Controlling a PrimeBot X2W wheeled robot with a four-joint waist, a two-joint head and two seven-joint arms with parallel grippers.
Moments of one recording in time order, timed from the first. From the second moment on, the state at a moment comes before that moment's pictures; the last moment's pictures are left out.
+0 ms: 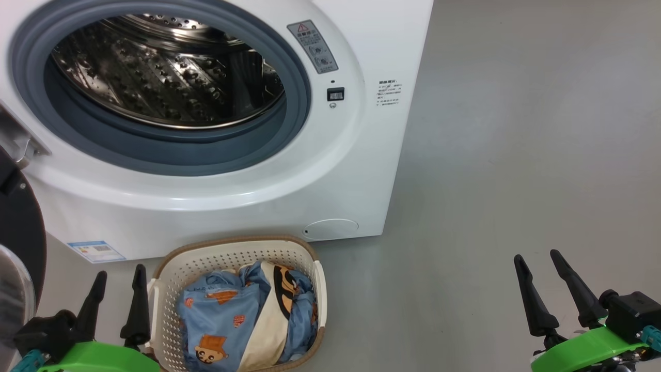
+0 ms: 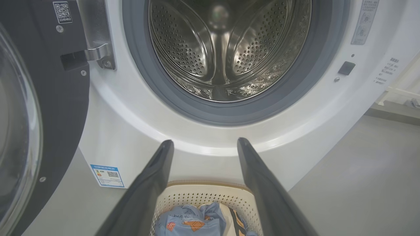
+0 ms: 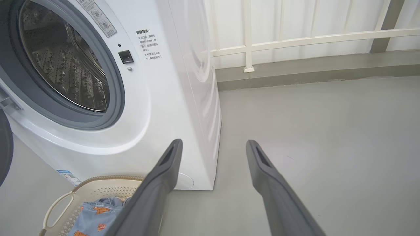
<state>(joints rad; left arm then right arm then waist) -0.09 0.20 -0.06 0.27 -0.49 -0.13 -0.26 -0.02 -0.22 0.10 0.20 0.40 0.12 -0.25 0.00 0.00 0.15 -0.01</state>
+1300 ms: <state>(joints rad) -0.18 0.18 -0.17 0.48 -0.51 -0.13 -0.26 -0.08 -0.20 0.10 0.17 0.39 0.12 -0.25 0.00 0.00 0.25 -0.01</state>
